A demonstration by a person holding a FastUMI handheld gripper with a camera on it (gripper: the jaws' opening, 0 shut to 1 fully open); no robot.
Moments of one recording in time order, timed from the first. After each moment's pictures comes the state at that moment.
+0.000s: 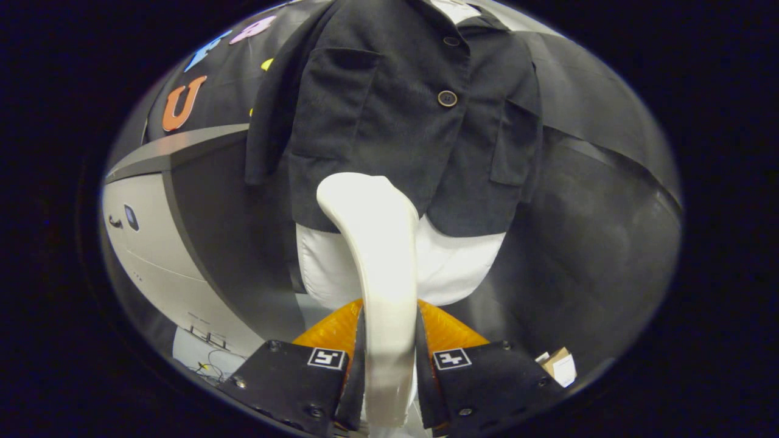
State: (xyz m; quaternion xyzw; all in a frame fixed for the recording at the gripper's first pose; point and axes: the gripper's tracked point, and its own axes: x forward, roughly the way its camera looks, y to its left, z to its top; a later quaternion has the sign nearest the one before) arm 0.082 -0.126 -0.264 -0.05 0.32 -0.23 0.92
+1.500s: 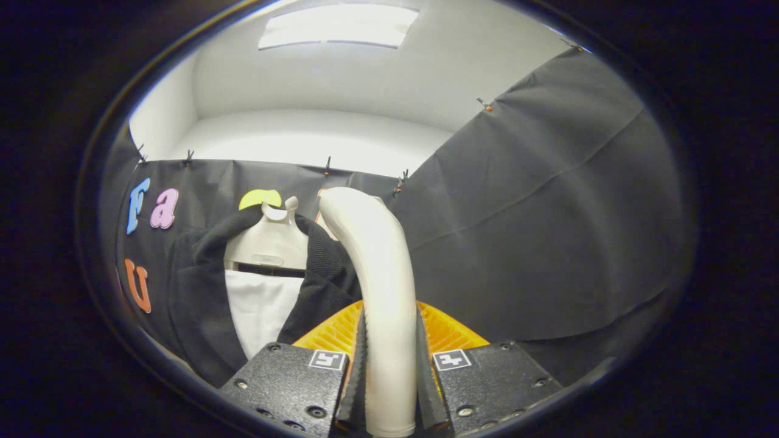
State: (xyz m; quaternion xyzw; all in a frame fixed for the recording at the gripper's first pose) arm 0.150 -0.279 0.212 -0.03 -0.15 -0.25 0.95
